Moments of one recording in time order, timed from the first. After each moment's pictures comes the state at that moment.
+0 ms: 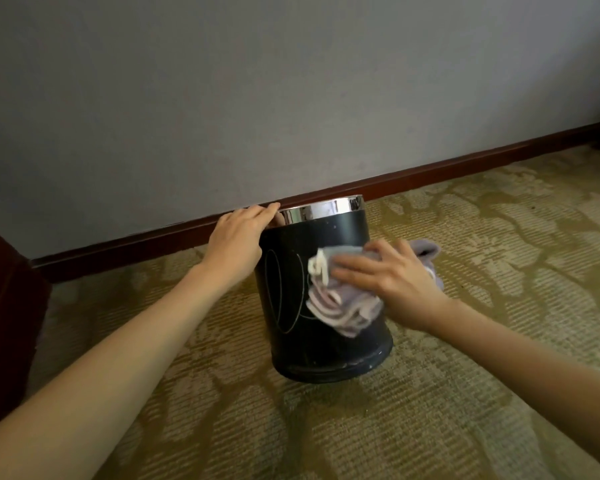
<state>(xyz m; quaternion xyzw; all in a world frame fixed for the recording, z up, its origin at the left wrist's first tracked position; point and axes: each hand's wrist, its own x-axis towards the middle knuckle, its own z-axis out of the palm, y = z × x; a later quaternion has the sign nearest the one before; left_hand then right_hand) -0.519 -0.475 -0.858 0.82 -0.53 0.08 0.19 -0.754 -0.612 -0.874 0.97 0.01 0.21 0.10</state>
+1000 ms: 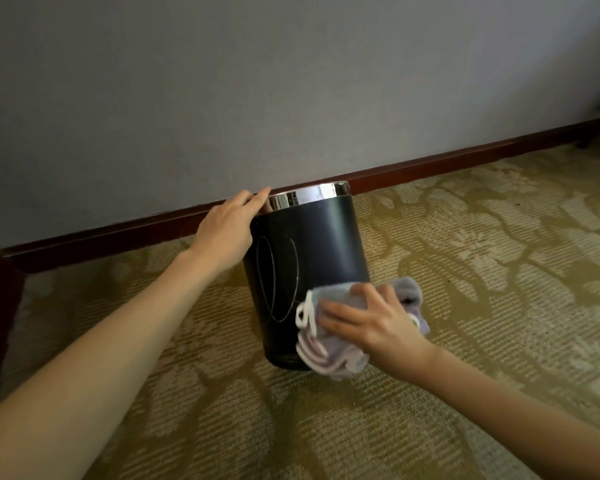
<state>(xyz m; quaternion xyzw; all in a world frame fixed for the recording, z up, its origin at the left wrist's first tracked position) -0.507 -0.485 -0.867 0.82 -0.53 0.04 0.22 -0.779 -0.572 -0.919 0.98 0.02 0.18 0.08</state>
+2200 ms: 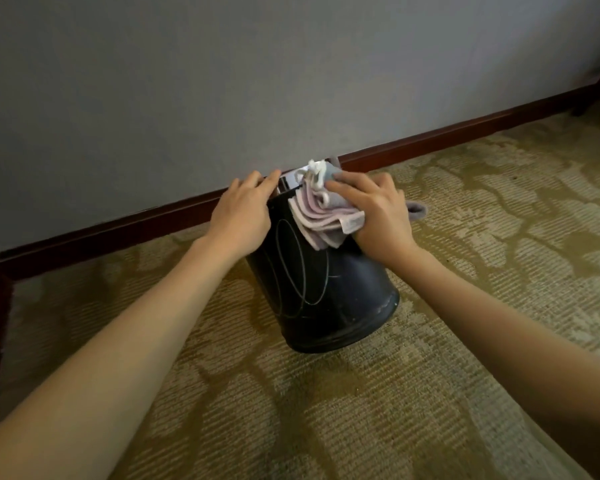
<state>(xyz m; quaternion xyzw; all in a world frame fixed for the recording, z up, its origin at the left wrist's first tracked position) -0.527 -0.518 -0.857 0.82 -0.53 0.02 0.20 -0.707 -0.640 -0.869 0.92 -0.22 0.31 -0.07</state>
